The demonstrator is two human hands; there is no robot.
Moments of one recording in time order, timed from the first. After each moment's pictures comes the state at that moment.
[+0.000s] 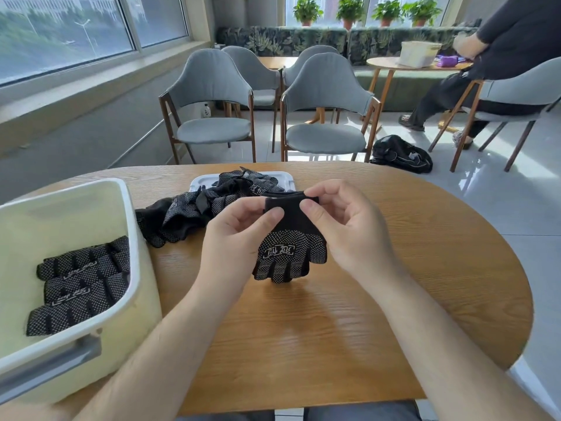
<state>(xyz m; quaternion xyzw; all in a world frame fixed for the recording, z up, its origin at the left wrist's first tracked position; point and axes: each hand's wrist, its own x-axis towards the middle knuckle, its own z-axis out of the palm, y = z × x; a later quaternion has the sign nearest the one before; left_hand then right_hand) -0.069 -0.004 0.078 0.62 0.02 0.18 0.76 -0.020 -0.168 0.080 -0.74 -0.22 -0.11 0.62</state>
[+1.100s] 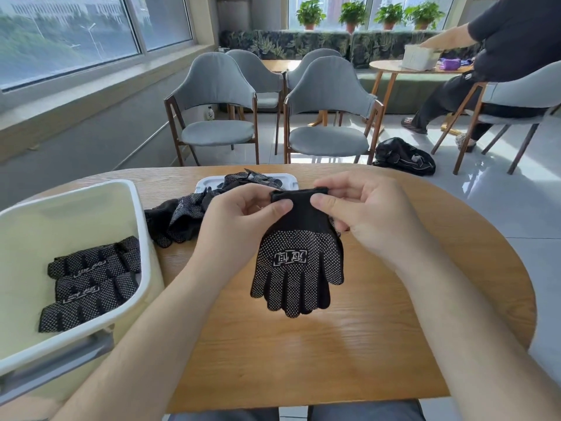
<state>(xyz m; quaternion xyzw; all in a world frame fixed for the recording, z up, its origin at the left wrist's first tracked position) -0.065 0.012 0.107 0.79 0.01 0.18 0.59 -0.015 -0.184 0.118 -0.77 -0.19 -0.03 0.60</state>
